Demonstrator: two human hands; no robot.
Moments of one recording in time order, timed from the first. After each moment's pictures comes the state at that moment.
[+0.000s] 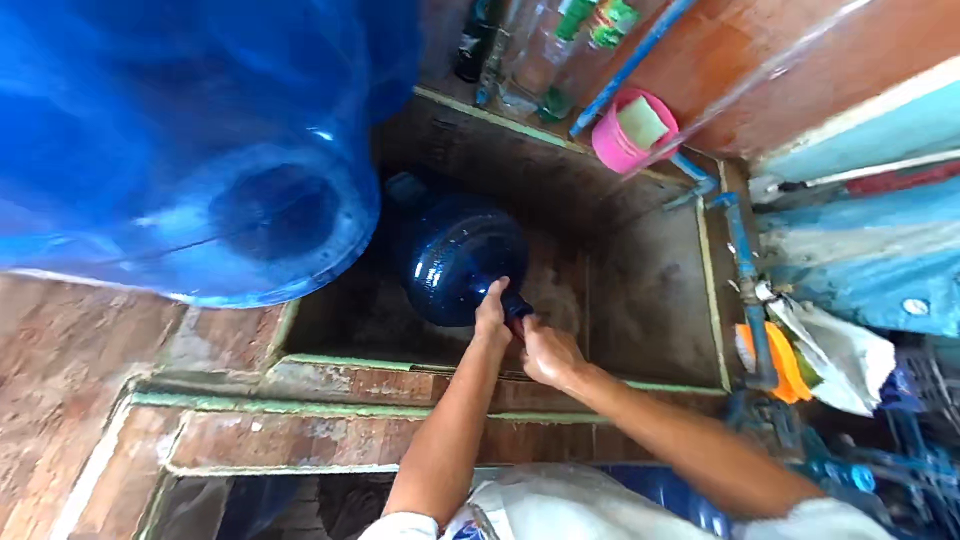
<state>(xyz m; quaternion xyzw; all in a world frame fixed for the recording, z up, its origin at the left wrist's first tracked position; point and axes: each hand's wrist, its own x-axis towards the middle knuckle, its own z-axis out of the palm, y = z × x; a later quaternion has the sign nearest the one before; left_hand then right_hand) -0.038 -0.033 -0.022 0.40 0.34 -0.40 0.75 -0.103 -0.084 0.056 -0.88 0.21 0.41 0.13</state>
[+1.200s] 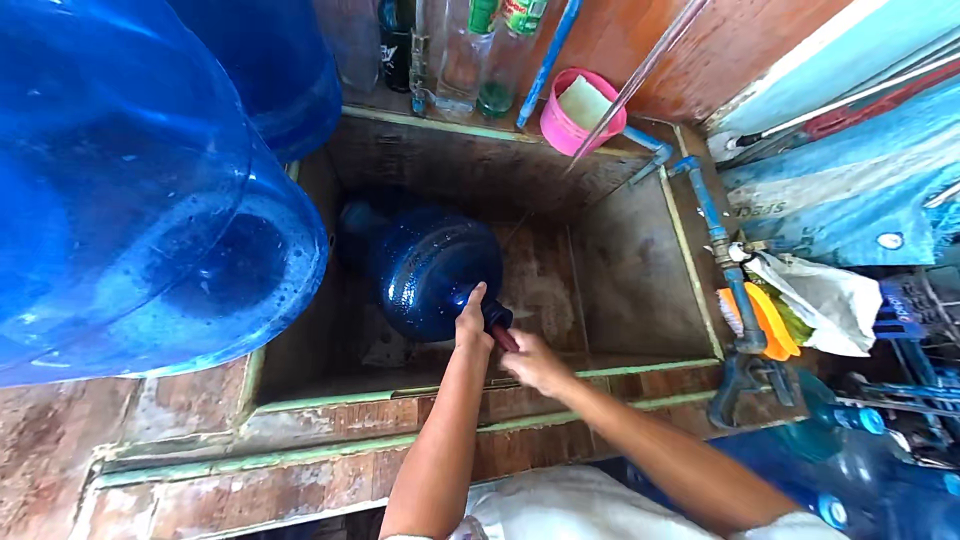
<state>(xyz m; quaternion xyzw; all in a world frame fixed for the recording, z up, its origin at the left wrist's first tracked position) -0.036 -0.044 -0.017 0.46 0.34 -0.41 0.71 -0.133 -0.103 0.022 -0.78 0.32 0.23 0.49</state>
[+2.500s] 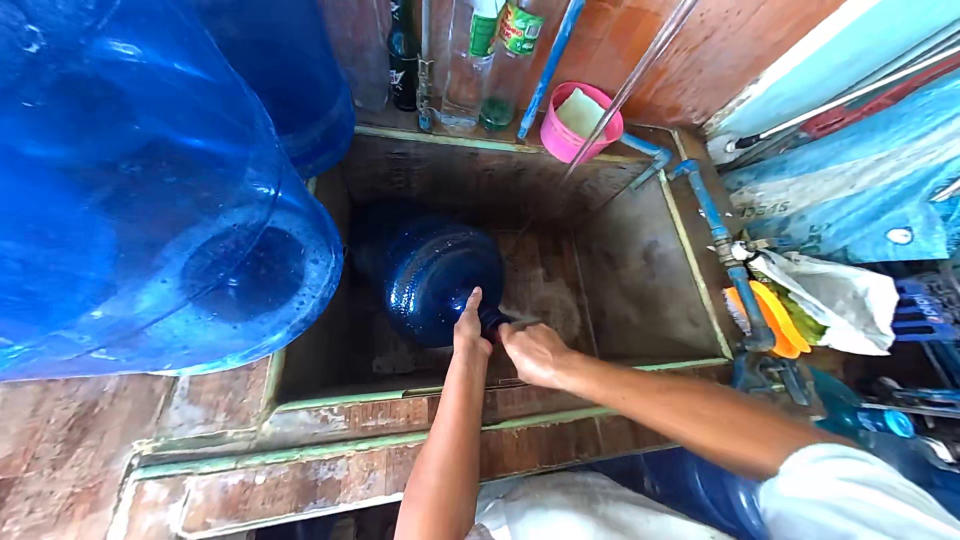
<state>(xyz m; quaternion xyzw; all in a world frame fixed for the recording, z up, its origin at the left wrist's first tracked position) -0.037 -0.029 -0.020 0.44 0.33 -0.41 0.73 -0.108 -0.094 0.065 -0.89 0.12 0.42 0.12</state>
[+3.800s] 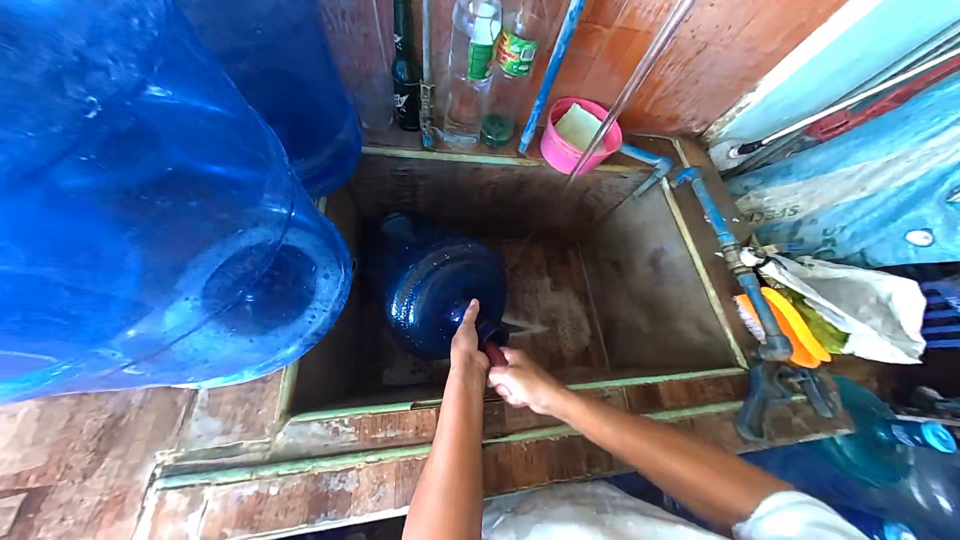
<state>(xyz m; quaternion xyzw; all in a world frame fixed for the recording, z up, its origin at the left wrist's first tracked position) -0.036 -0.017 -0.013 0.47 0.32 -0.39 0.72 -0.125 -0.071 0.032 -0.69 0.34 0.26 0.58</state>
